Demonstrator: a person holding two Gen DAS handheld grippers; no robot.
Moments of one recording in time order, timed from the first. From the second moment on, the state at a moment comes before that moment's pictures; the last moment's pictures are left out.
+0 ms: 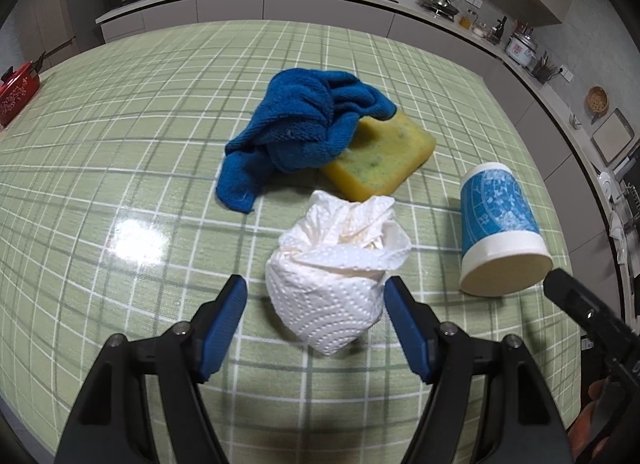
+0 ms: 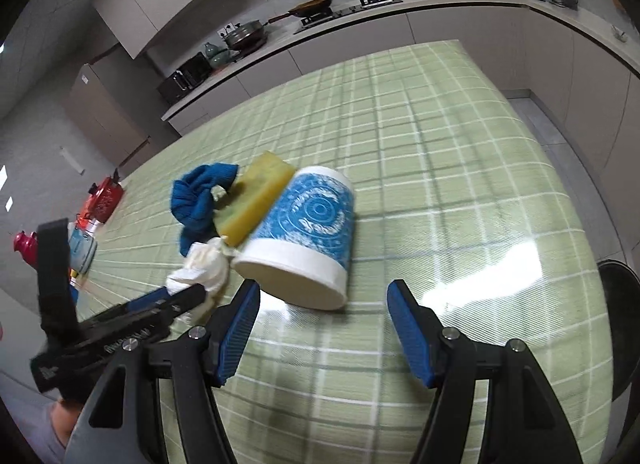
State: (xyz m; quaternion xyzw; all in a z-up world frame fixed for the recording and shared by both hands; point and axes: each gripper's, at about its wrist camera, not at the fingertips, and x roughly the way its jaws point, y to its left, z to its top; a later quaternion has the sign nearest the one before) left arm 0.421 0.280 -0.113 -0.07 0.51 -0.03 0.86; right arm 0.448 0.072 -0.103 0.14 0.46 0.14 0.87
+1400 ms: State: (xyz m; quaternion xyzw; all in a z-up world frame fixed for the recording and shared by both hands) left arm 0.443 0.292 -0.117 -0.09 0.49 -0.07 0.86; right arm 0.501 0.121 -0.132 0.11 0.51 0.10 0.85
